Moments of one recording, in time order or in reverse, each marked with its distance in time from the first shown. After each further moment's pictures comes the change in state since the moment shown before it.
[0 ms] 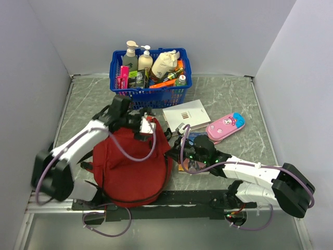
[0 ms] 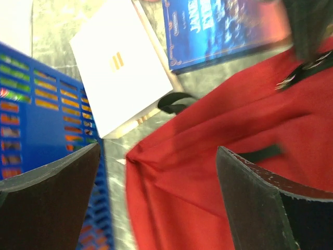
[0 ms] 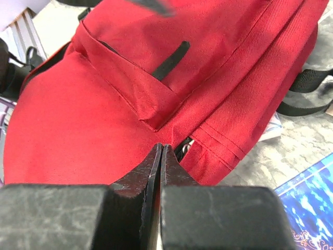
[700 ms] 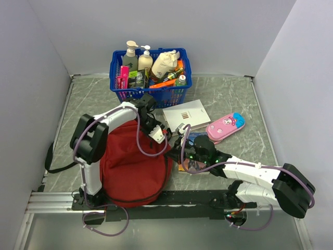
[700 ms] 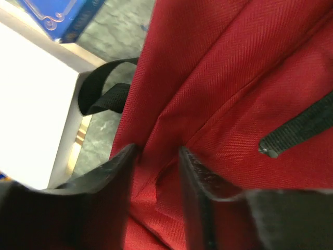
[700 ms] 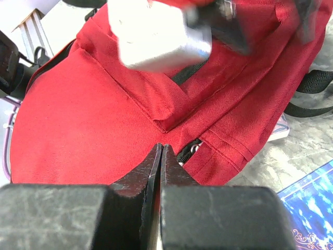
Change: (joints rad) left arm -0.096 0.586 0.438 -0.491 -0.234 0.657; right arm 0.000 -0.004 -0.002 0.006 -0.020 0.015
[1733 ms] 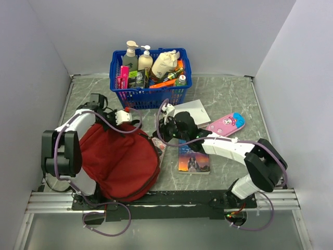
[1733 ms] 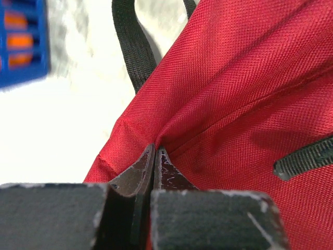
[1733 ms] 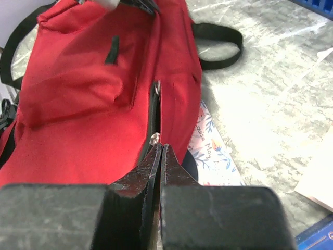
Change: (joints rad) left arm 0.499 -0.273 -0.335 0.242 -0.072 -0.478; right arm -0.068 0.388 0.435 -0.130 0.024 -0.042
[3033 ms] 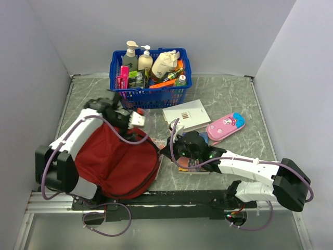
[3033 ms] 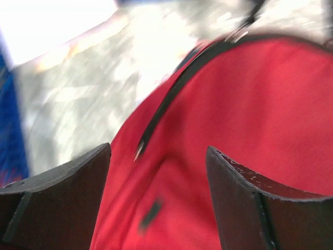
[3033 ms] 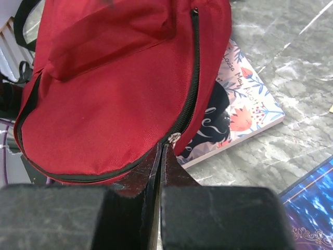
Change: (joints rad) left arm -0.203 -0.185 0.148 -0.364 0.317 -0.054; right arm 0.158 -0.319 -0.251 -0.084 0.139 0.093
